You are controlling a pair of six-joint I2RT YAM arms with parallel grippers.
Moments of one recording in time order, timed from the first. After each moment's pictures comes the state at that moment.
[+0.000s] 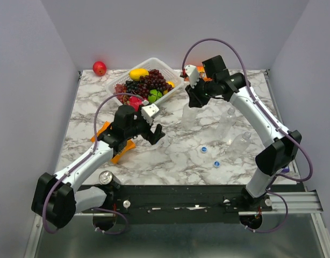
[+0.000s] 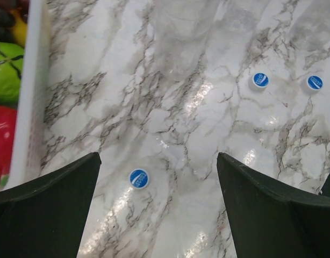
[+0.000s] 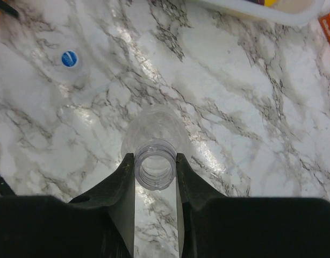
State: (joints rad) left arm -0.47 1.13 0.78 -0.07 0.43 0.14; right arm 0.50 1.73 1.79 -0.92 -0.28 -0.44
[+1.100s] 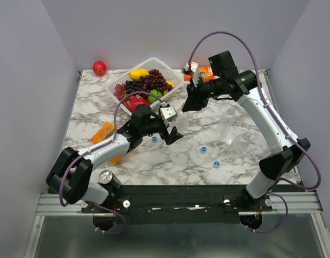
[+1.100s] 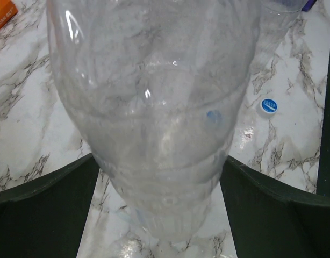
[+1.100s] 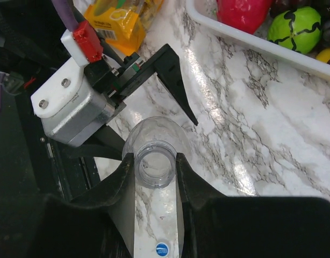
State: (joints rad) left arm -0.62 1.41 0.79 0.32 0.56 0.15; right arm 0.51 1.67 1.91 -1.05 -0.66 -0.38
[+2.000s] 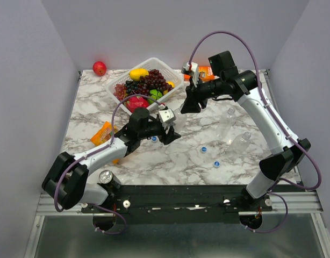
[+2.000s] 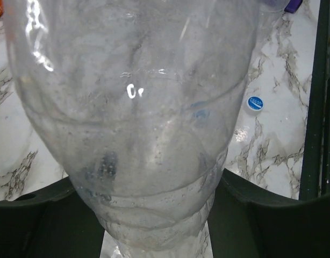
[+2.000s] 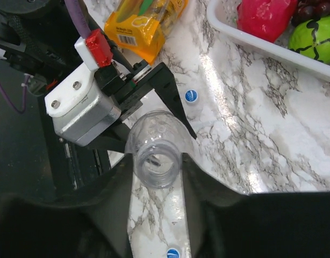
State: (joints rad) left arm -0.63 1.35 0.75 0.32 0.57 0.12; right arm 0.51 1.67 1.91 -1.05 -0.75 -0.36
